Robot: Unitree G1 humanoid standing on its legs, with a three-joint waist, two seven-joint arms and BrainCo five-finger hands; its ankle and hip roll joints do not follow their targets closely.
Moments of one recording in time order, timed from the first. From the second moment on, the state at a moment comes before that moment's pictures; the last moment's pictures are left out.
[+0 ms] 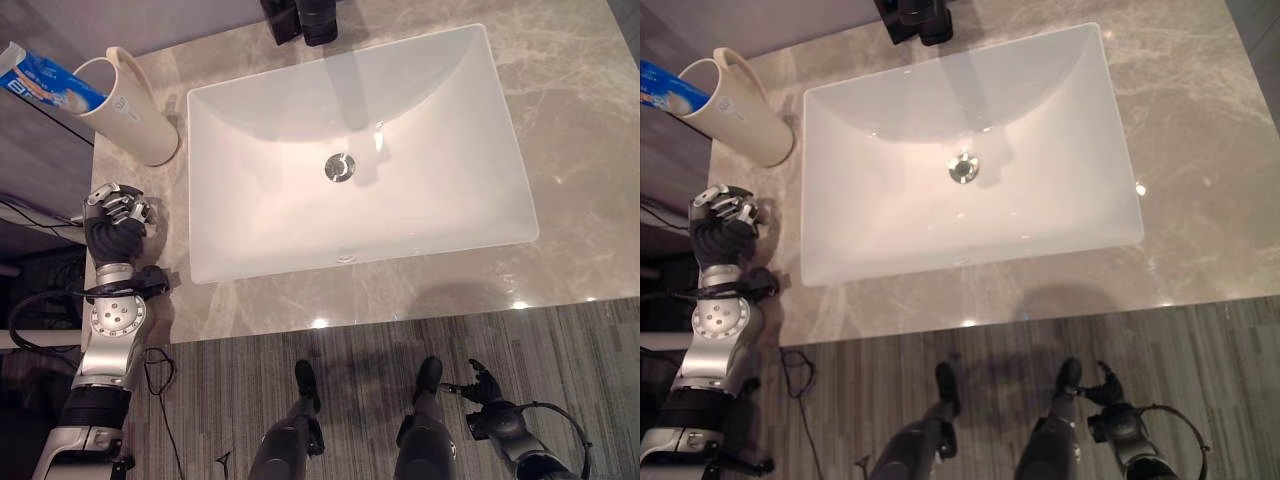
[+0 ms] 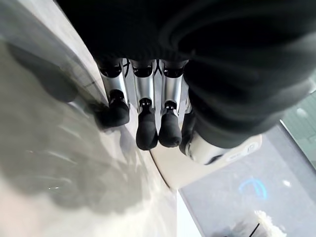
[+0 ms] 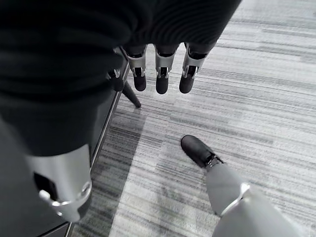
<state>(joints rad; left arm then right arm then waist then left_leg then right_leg) -0.30 0.62 0.02 0.28 -0.35 -0.32 0.38 -0.12 -0.43 0.25 0.99 0.04 -0.11 -0.21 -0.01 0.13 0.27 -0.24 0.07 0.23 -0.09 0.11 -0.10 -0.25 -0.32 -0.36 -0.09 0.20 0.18</state>
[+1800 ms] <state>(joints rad) -0.60 0.82 -0.09 0.46 -0.31 -0.28 0.42 -0.09 -0.44 0.25 0.92 0.08 -0.11 -0.19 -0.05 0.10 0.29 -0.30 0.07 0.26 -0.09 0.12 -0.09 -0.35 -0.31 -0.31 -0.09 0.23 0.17</state>
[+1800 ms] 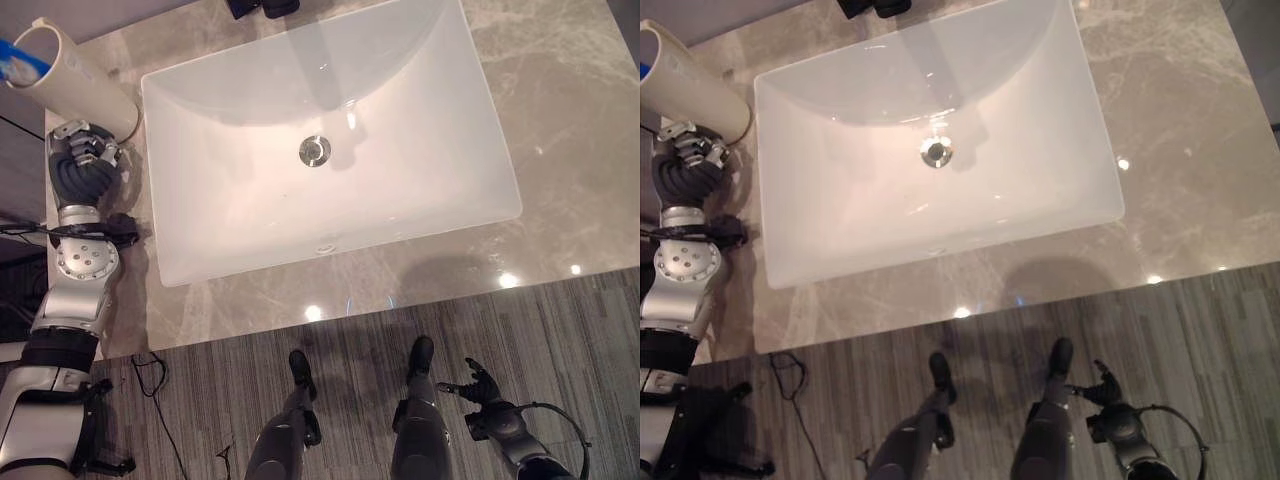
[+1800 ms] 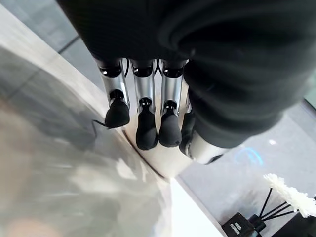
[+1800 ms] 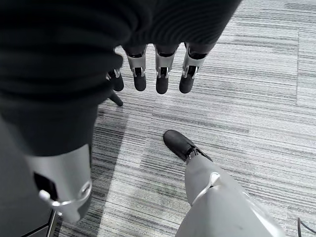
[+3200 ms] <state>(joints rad) -0.16 0.54 0.10 0.13 -0.37 -0.37 0.41 -0.07 -0.33 0.25 0.93 0.10 -0.13 -0.19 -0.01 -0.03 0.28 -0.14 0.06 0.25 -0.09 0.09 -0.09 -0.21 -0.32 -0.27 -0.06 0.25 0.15</state>
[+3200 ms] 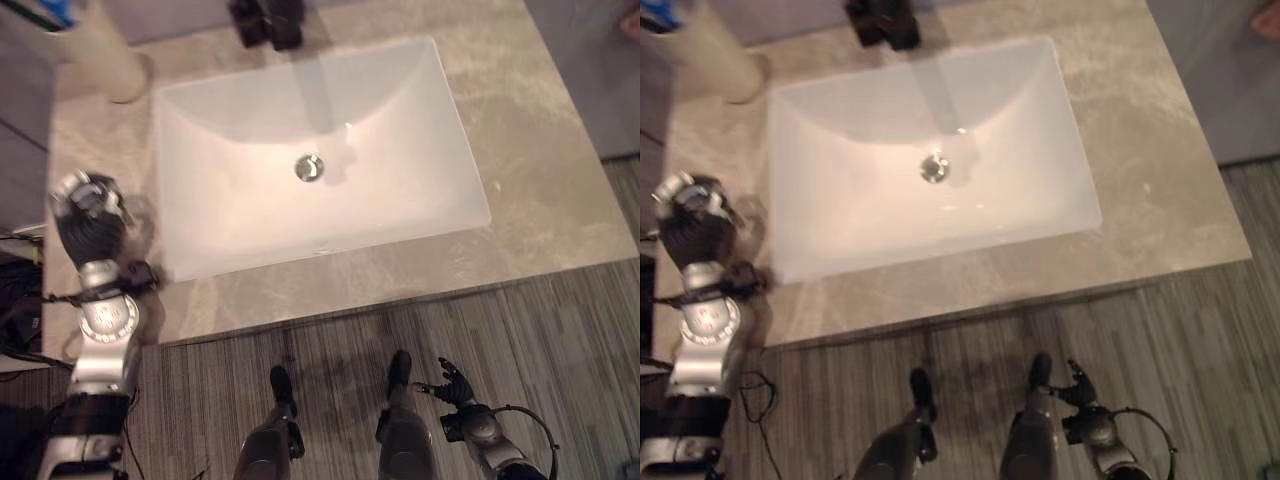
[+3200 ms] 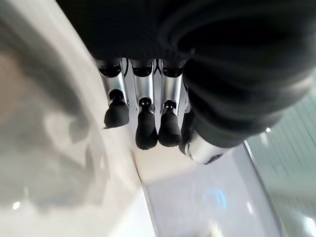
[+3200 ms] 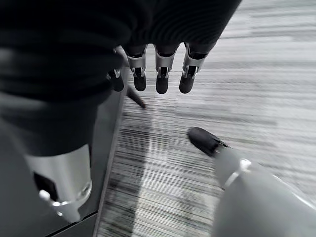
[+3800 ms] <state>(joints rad) 0.02 0.42 0.18 0.08 -0.43 -0.37 0.29 0.05 -0.27 0.21 0.97 0.10 -0.13 -0.11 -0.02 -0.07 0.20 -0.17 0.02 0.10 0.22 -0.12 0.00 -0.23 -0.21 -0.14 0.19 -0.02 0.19</state>
